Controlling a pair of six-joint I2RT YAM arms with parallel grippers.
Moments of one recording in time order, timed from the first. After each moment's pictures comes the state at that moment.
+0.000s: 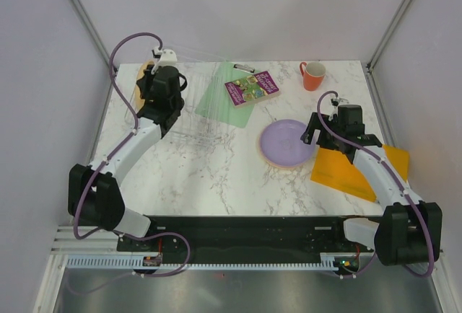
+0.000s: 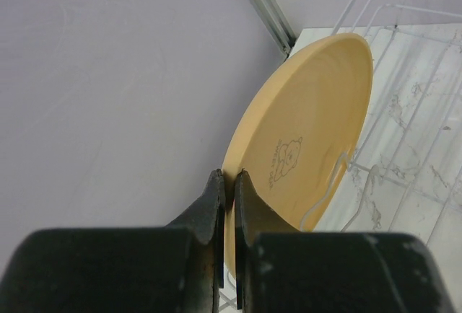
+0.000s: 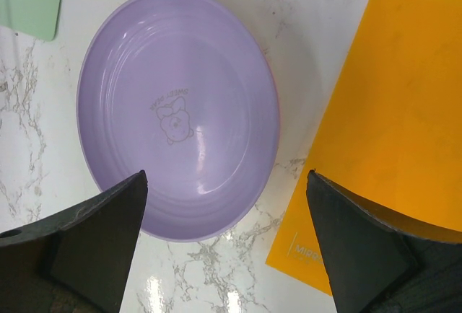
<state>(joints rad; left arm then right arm) -0.36 1.47 1.19 0.08 -1.01 0.37 0.05 1.20 0.81 -0.40 -0.16 0.32</state>
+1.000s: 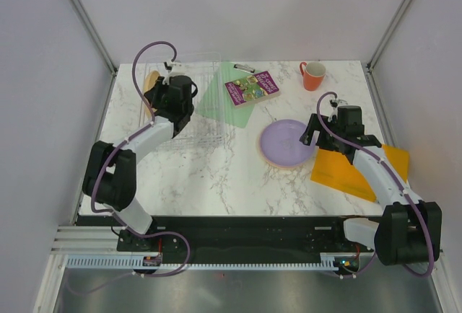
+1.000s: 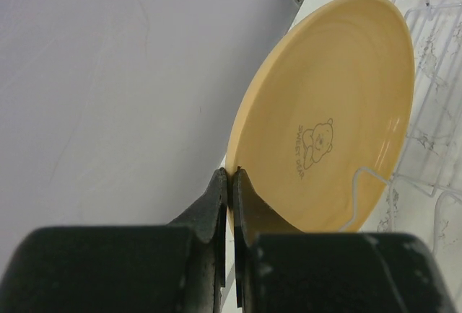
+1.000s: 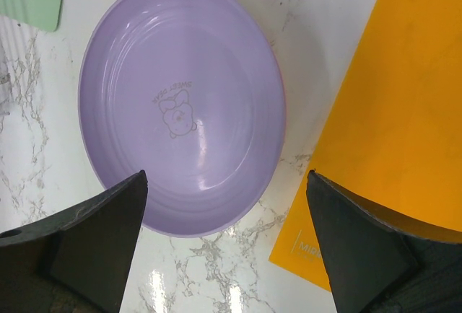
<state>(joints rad) -0.37 1.64 1.12 0.19 -1.11 0.37 0.05 1.20 0.80 -0.40 -0.19 0.32</state>
